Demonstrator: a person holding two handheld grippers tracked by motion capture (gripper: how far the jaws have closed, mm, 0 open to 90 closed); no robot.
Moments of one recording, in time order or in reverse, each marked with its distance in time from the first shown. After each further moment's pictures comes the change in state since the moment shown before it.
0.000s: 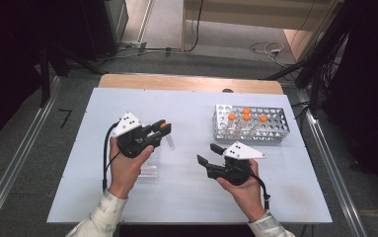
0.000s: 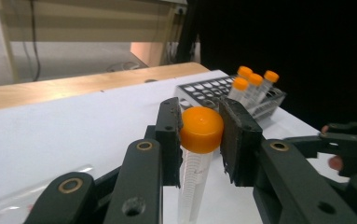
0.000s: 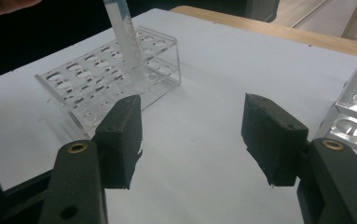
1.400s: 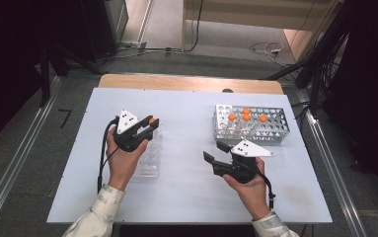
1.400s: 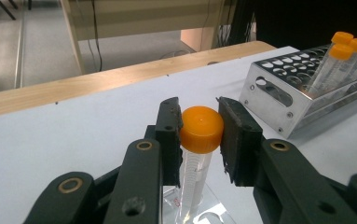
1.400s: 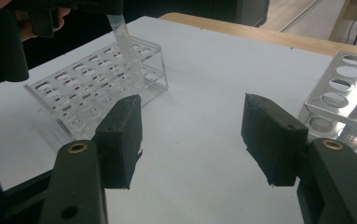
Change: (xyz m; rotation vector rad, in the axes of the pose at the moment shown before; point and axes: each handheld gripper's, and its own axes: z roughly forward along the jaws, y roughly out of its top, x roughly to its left) left arm 0.032 -0.017 0.017 0.064 0.209 0.104; right arm -0.012 0.001 -0.009 -0.020 -0.020 0.025
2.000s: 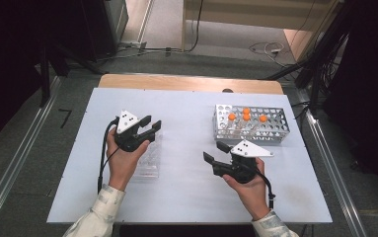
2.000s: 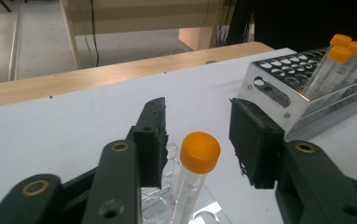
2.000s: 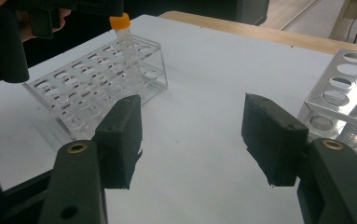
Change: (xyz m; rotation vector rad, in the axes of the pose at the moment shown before) left arm 0.001 -0.001 0.001 -0.005 -0.021 -0.049; right arm 0.000 -0.001 0.001 0.005 -0.003 0.003
